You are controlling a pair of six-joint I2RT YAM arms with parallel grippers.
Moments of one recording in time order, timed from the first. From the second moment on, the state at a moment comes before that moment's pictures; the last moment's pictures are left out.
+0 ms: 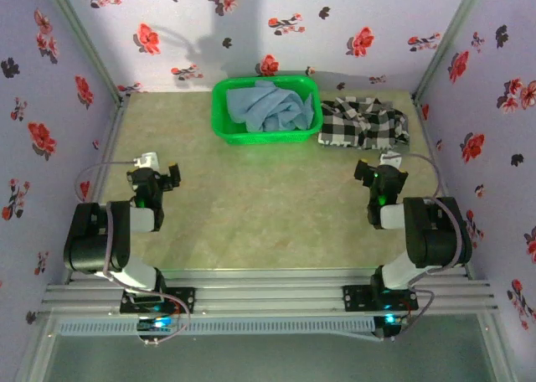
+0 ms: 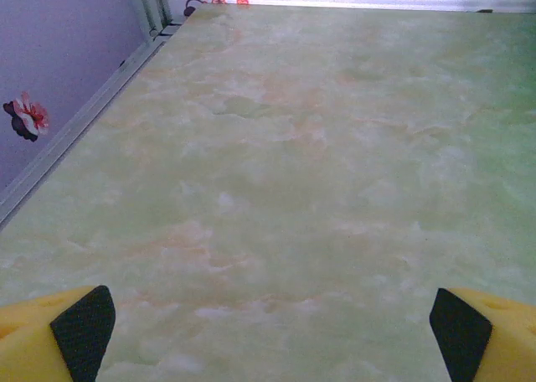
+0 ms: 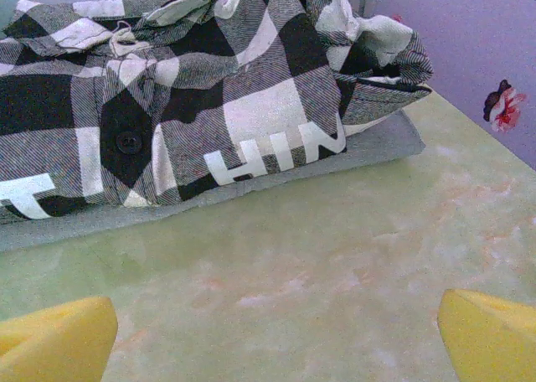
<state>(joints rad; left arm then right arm) 0.01 1.54 0.38 0.80 -0.18 -0.02 0.02 1.56 0.38 0.80 0.26 0.14</state>
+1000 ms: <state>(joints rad) -0.05 1.27 0.56 0.36 -0.16 -0.02 0.10 1.23 0.55 0.28 0.27 0.19</state>
